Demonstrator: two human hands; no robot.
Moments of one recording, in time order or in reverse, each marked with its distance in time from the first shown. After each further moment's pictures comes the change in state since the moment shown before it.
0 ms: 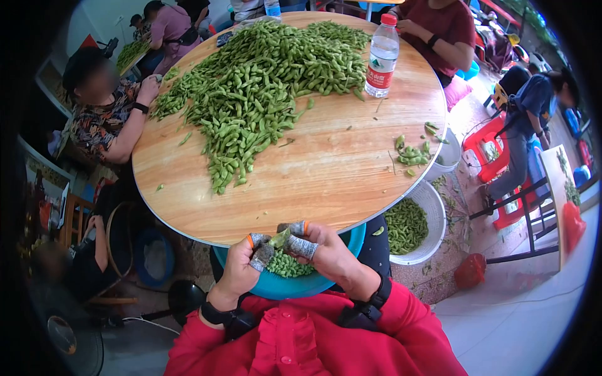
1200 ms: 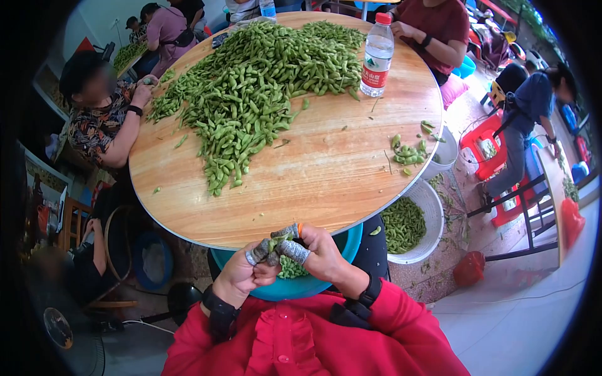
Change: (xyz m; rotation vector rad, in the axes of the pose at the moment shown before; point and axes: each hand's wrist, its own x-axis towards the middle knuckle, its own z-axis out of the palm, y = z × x) left_hand 0.008 -0.026 -0.002 -1.264 -0.451 -0.640; right_hand 0.005 0.017 -0.007 -0.238 -0.028 -0.256
